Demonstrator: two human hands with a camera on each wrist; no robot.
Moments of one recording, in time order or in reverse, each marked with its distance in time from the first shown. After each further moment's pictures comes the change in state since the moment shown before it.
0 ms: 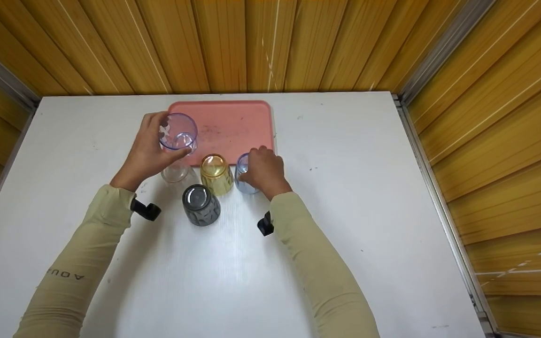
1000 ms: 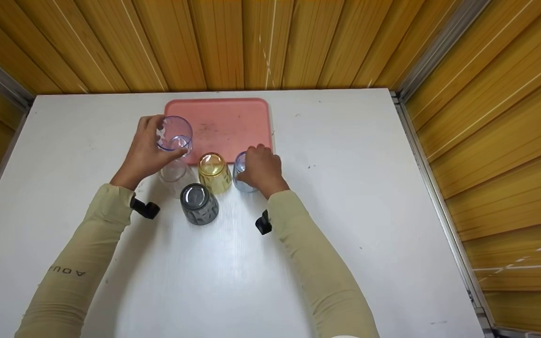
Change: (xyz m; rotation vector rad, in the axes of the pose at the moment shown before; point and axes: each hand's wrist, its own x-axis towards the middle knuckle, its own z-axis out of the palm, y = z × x) left_hand 0.004 -0.019 0.009 -0.005 -0.003 -0.044; right_hand 0.000 -0.002 0.001 -0.010 -0.003 0.029
